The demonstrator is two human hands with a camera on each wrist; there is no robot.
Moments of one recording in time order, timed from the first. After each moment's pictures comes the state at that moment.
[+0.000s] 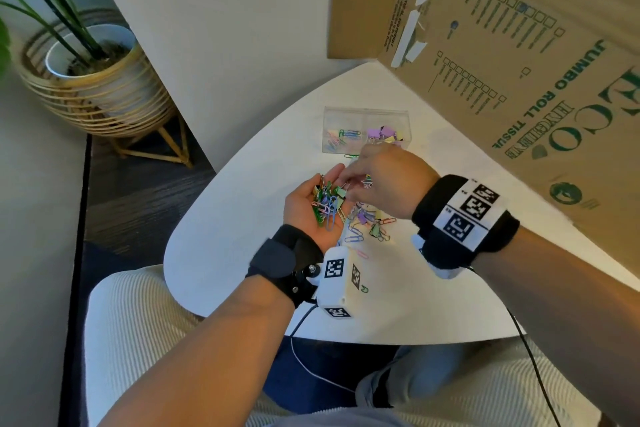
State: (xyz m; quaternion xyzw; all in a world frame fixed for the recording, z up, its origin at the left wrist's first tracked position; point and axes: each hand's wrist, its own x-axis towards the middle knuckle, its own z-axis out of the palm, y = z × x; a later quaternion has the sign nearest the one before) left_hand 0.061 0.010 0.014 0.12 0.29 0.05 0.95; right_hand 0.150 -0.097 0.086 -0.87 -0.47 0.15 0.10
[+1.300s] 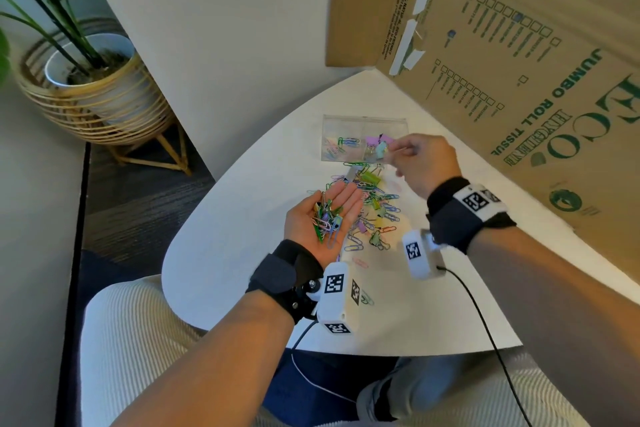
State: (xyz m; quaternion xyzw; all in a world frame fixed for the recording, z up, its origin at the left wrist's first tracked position) left_hand 0.058 0.008 0.008 0.08 0.28 0.03 0.96; right_hand 0.194 -0.112 0.059 -0.89 -0.12 0.13 0.43
